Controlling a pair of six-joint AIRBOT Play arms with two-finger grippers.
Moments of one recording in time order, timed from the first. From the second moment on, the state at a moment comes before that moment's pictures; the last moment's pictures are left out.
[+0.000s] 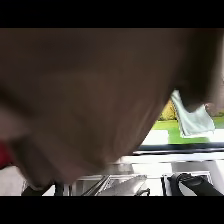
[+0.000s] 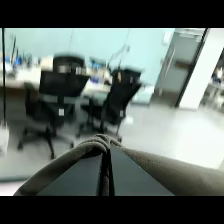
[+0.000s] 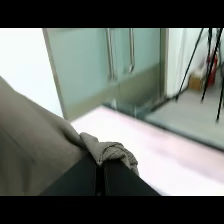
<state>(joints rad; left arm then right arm) -0.12 -1.00 1.97 -1.99 0.90 1.54 0.17 -1.07 1.96 2.30 -1.10 -1.85</state>
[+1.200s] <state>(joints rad) -0.06 -1.78 2.00 -2.02 1.31 1.59 0.08 -1.87 1.83 2.19 -1.02 -1.80</state>
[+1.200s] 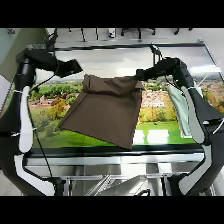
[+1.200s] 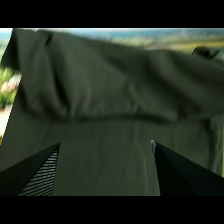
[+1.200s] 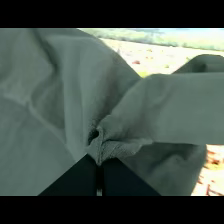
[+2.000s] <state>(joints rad) -0.57 -1.25 0.63 -2.39 0.80 1.39 -0.07 -1.88 1.83 2.19 -1.17 -1.78</state>
